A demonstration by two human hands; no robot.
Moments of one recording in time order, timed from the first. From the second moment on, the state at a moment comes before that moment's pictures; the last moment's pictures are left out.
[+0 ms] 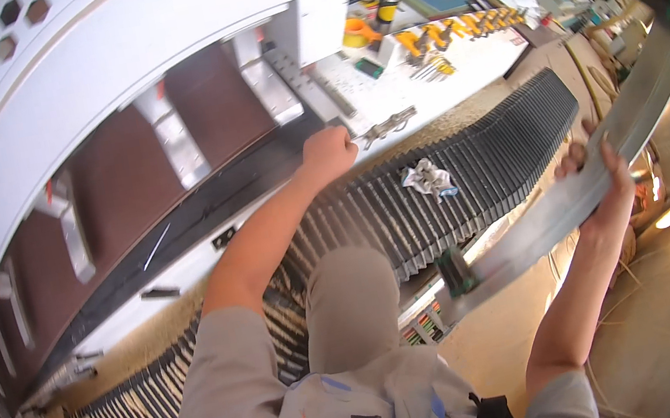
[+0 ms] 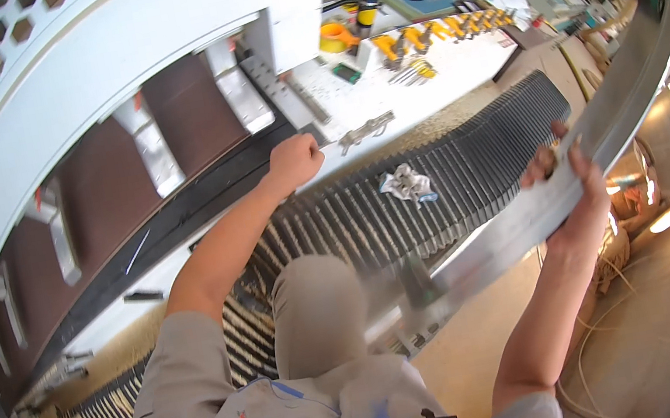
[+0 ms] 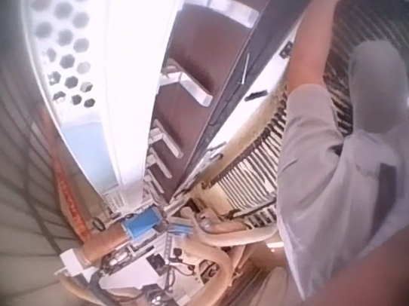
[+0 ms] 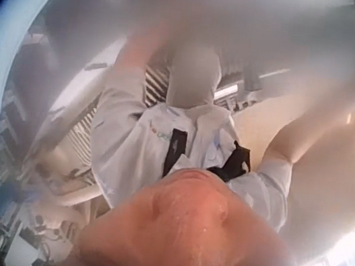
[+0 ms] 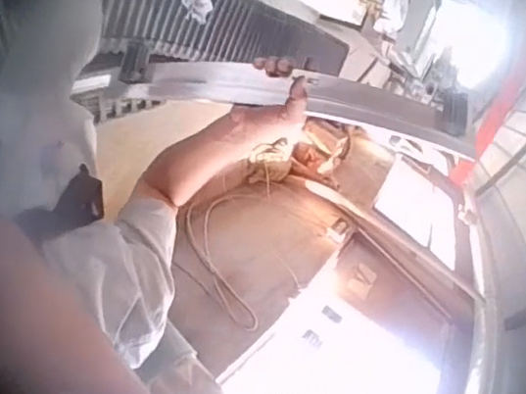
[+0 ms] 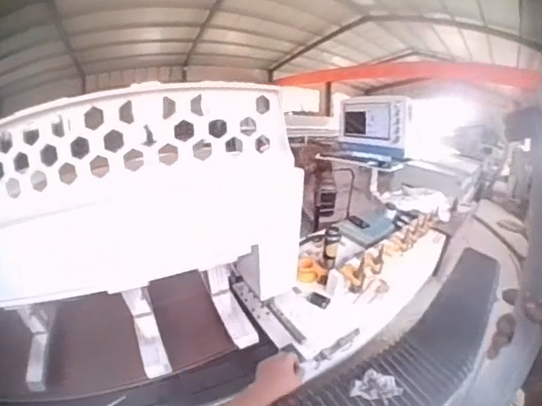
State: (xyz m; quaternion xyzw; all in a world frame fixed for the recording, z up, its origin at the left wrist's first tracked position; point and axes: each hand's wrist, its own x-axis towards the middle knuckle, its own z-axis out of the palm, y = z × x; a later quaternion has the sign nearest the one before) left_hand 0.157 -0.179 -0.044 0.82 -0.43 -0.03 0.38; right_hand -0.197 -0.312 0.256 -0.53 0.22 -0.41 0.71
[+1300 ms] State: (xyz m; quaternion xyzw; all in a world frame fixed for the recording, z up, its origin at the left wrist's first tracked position) left_hand -0.021 0.042 -0.004 0.35 -0.19 -0.23 0.89; right_hand -0.113 -0.233 0.144 -0.23 0.16 -0.43 0.86
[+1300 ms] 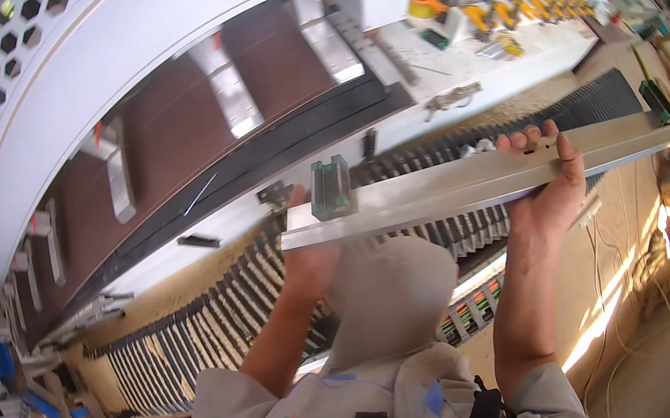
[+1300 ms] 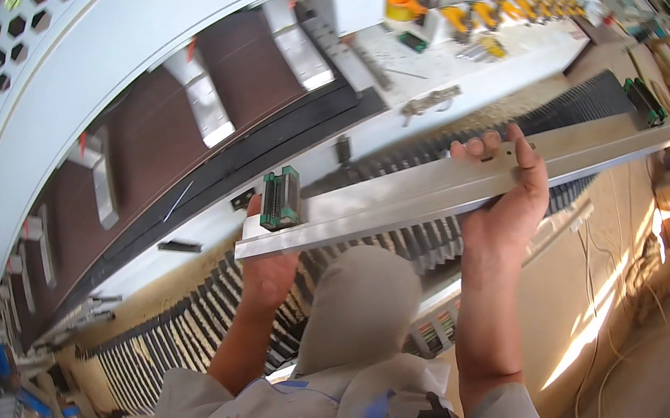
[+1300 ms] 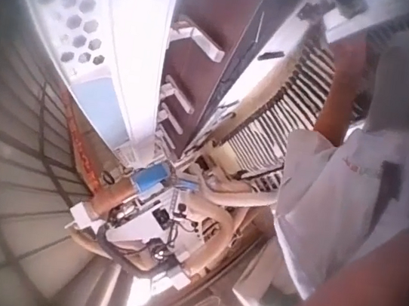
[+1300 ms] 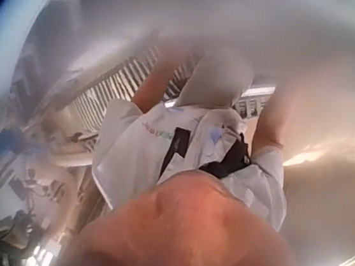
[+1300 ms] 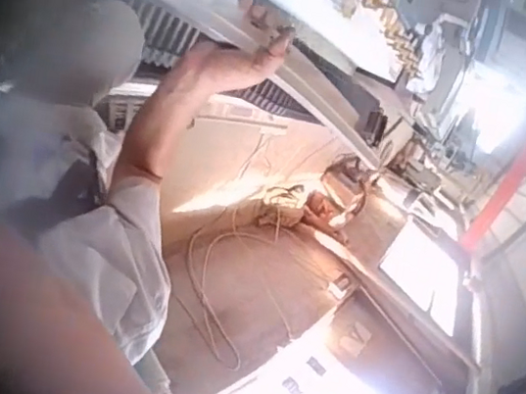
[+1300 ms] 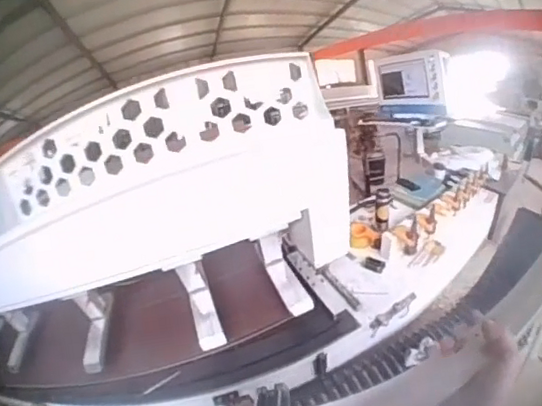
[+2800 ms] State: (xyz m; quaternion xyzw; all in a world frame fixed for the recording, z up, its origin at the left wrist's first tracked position) left_hand 0.071 0.299 -0.091 0.40 0.15 0.03 0.90; right_hand 0.045 -0.154 -0.036 -0.36 0.28 0.12 0.88
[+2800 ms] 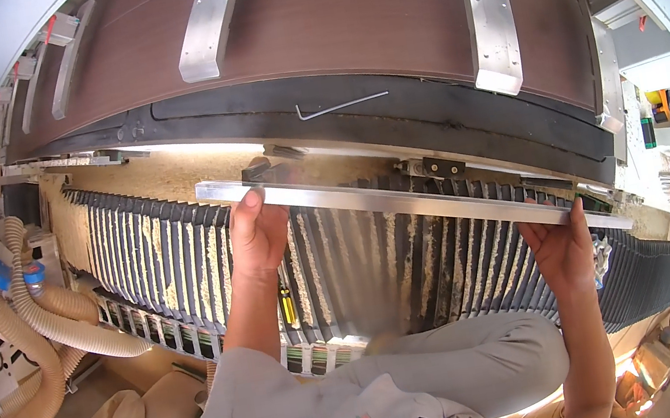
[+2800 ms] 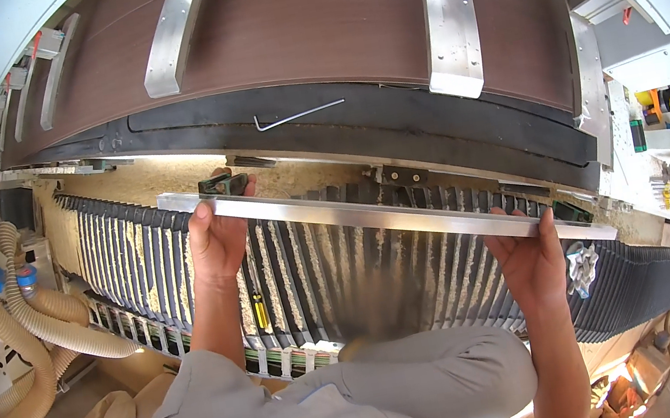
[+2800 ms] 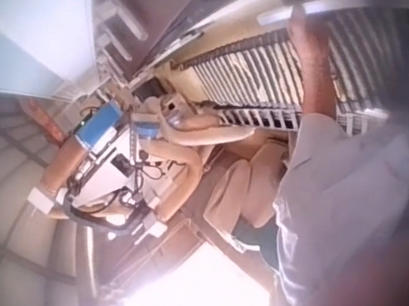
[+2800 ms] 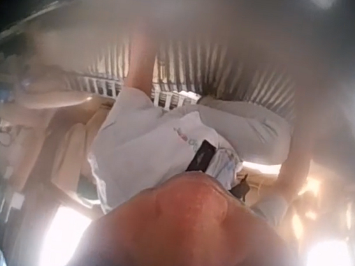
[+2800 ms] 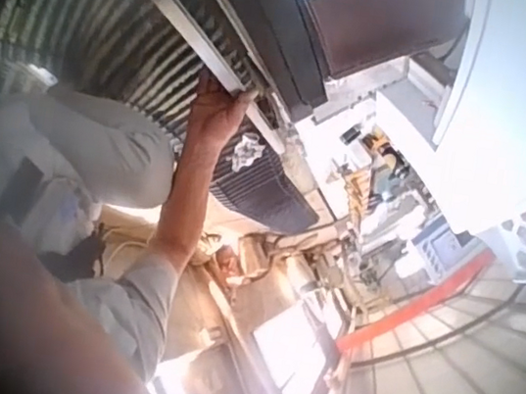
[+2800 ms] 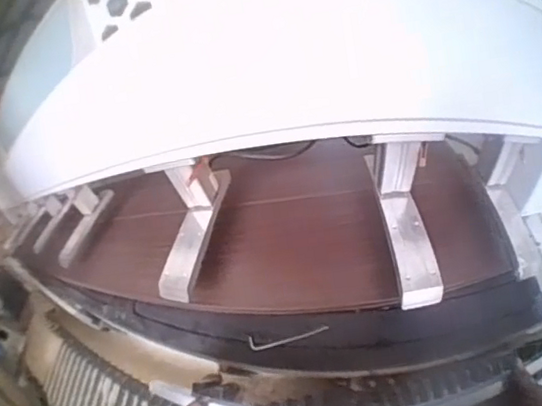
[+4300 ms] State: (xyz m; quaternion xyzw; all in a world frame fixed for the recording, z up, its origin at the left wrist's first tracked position) left_hand 0.099 0.310 -0.082 0.43 0.22 0.04 0.88; right_hand 0.064 -0.135 -0.028 -0.35 0.27 0.13 0.89
